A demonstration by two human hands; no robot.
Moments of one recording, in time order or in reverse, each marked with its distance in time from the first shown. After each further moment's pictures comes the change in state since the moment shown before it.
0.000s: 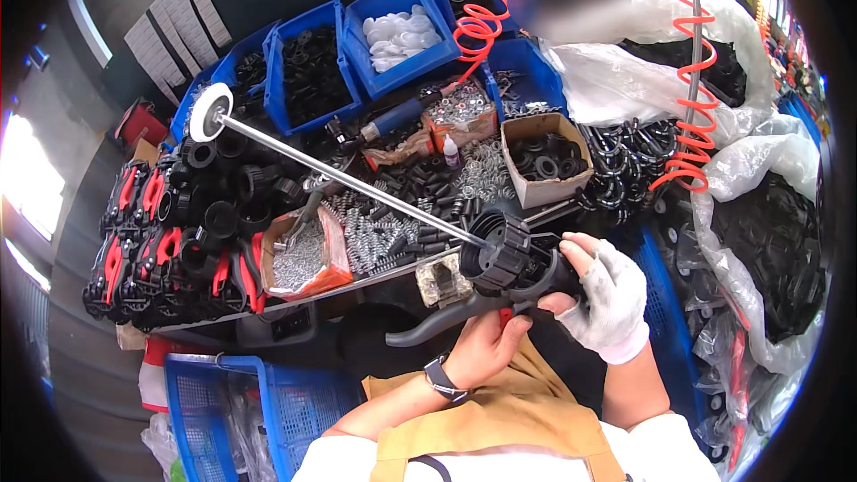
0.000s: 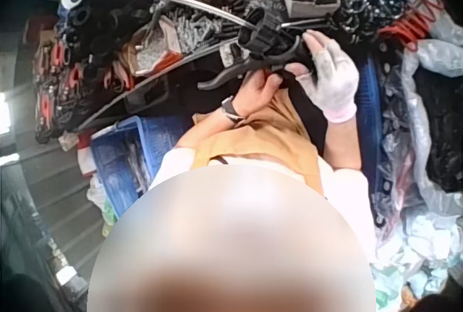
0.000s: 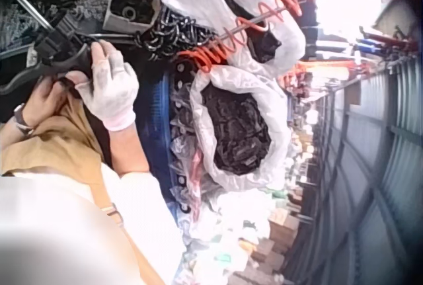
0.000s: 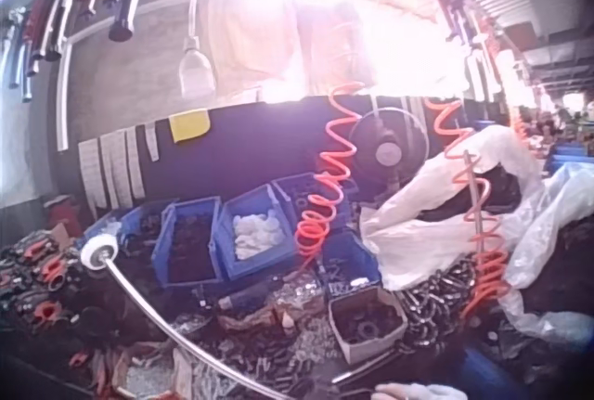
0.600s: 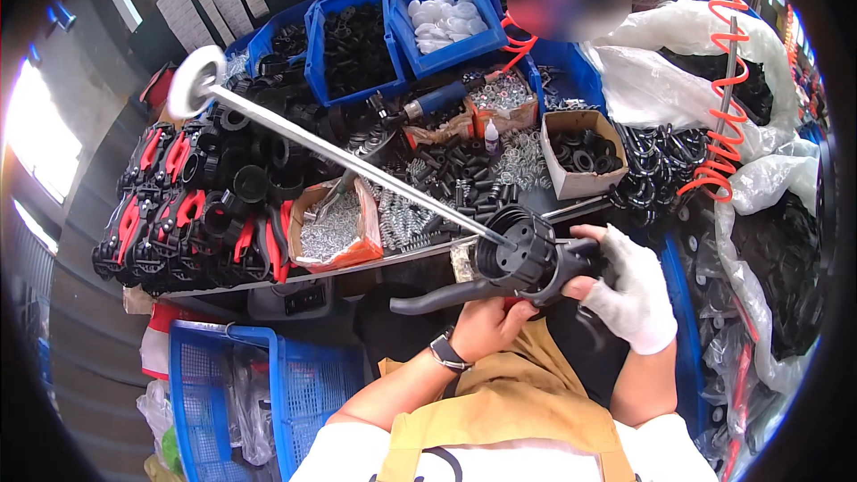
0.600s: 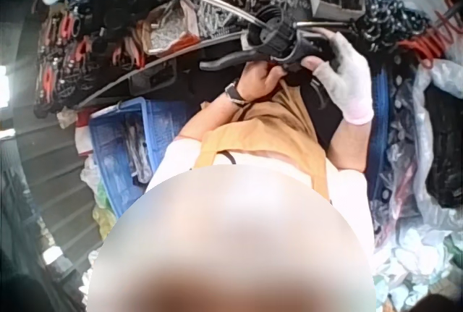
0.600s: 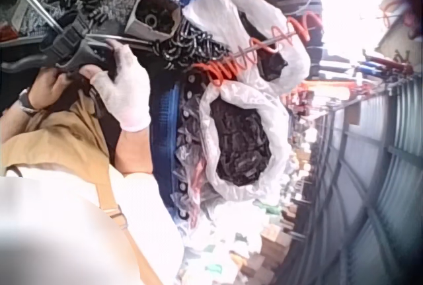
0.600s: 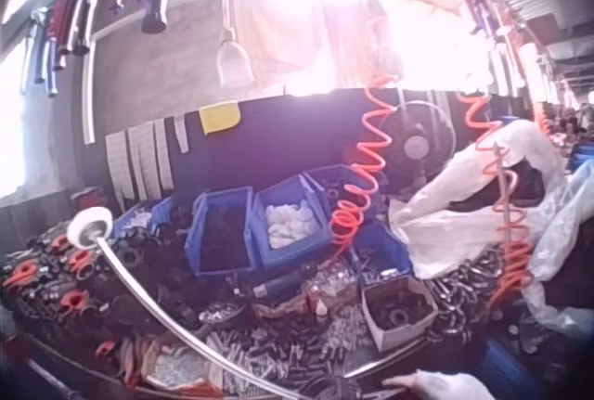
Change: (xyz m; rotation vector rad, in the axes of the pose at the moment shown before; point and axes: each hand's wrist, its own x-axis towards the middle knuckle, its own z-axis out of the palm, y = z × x) left_hand -0.012 -0.008 -0.033 0.252 0.163 0.205; right_hand 0.035 -0.026 -0.012 0.423 -0.419 0.459
